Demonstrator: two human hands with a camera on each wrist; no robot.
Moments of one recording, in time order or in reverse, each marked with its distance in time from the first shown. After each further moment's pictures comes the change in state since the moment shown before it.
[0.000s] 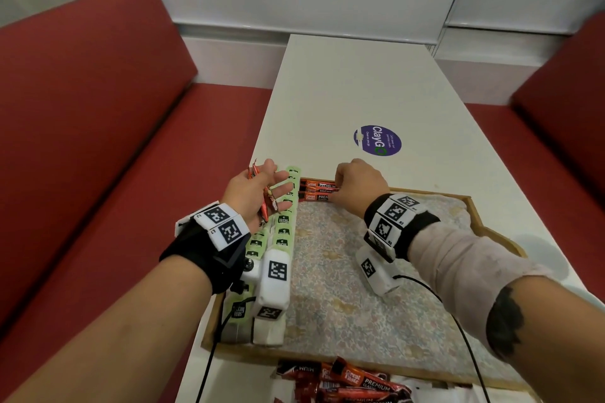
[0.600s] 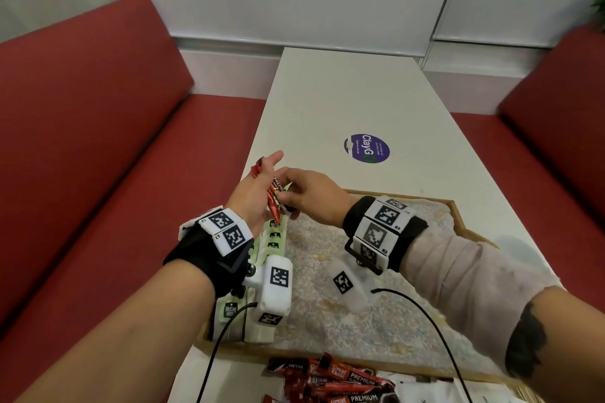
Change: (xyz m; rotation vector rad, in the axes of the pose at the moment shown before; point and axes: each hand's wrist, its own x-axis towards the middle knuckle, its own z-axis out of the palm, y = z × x) left_hand -0.028 0.012 0.023 0.068 -0.166 0.023; right_hand -0.039 -0.053 -0.026 0.540 -0.245 -0.337
